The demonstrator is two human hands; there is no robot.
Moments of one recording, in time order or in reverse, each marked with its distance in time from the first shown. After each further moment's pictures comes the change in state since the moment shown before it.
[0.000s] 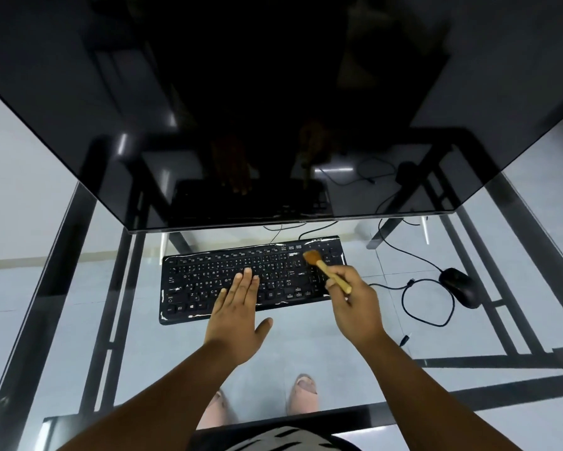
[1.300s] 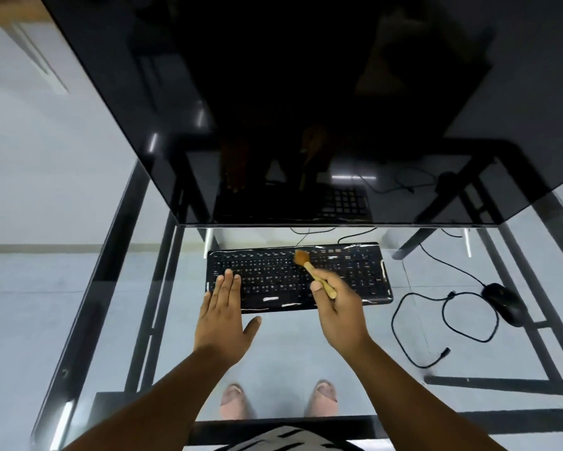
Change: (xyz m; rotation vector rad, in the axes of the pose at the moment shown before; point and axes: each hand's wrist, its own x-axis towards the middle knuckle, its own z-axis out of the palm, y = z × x) left_hand -0.035 -0.071 -0.012 -0.083 0.141 -0.193; right_hand -0.022 -0.052 0.068 0.150 -0.127 -0.129
